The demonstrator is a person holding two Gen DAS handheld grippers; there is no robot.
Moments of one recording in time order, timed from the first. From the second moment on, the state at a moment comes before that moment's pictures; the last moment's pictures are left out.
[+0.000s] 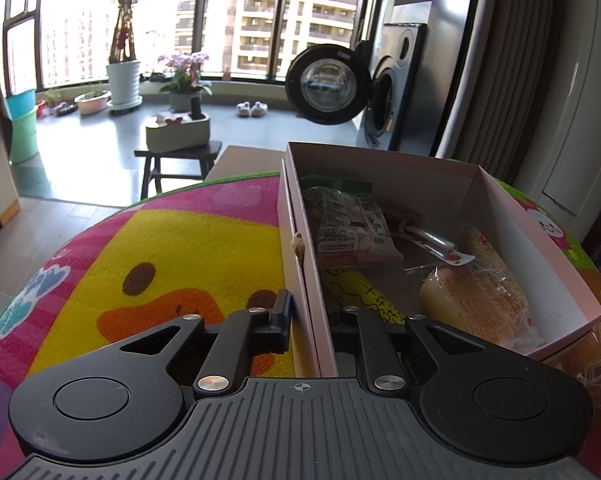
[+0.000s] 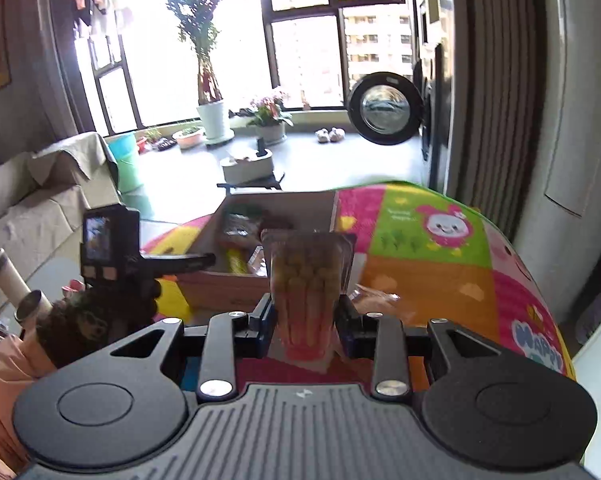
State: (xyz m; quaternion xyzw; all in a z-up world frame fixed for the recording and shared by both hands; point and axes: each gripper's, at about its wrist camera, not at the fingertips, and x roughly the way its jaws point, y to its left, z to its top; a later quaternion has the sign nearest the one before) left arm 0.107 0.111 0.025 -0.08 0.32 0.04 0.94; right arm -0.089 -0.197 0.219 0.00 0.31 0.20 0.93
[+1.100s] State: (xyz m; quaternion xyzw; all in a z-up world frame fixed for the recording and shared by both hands) left arm 0.105 0.118 0.023 -0.09 0.33 0.02 0.94; right arm 0.110 -0.051 0.145 0.02 0.42 0.29 0.86
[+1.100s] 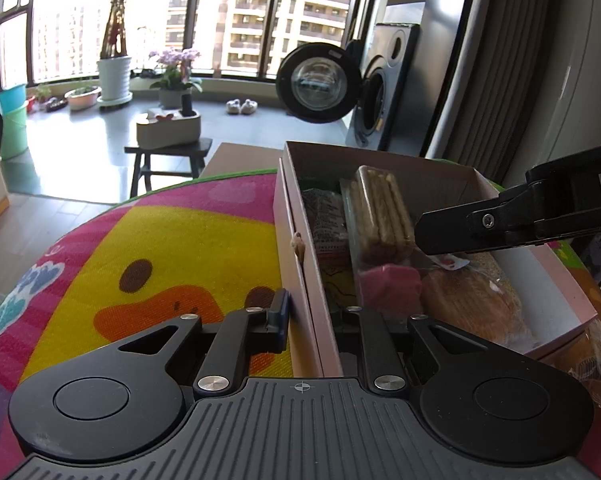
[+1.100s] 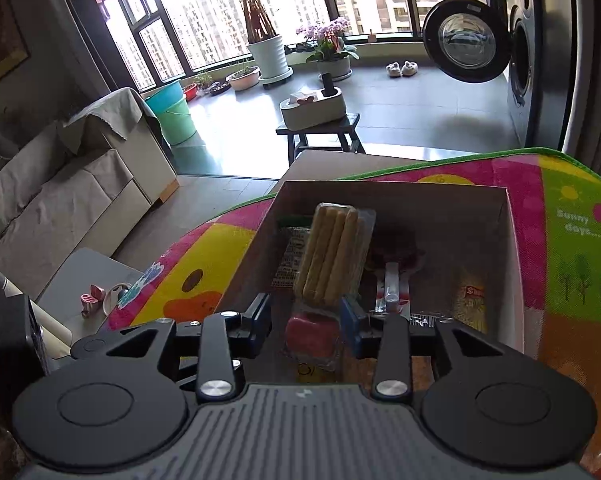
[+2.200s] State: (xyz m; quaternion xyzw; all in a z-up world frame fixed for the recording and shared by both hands) left arm 0.104 0.113 0.025 -0.07 0.34 0.05 0.94; right arm -0.017 -0.239 0.109 -0.04 0.30 0.10 0.95
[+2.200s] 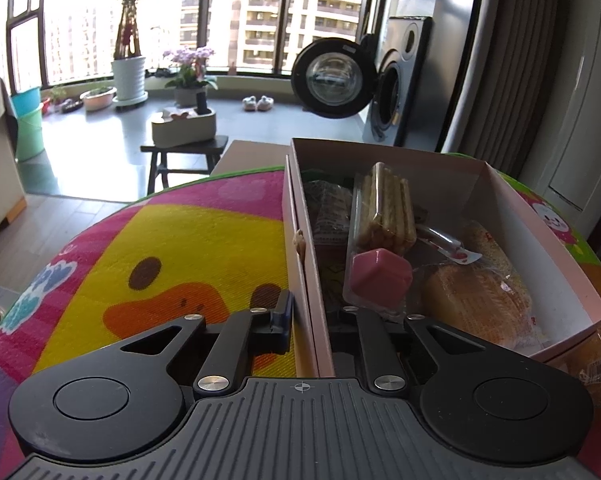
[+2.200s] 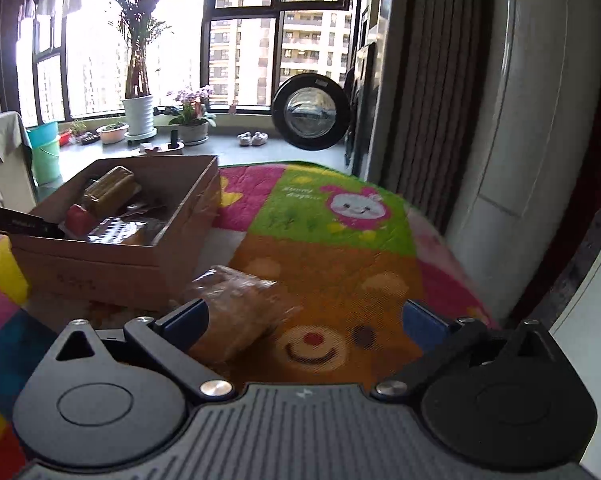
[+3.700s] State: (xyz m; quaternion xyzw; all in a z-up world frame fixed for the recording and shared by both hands) left arm 0.104 0.112 0.026 -0.07 0.34 0.04 0.94; right arm -0.021 -0.206 0.095 -0.09 0.40 0.12 0.91
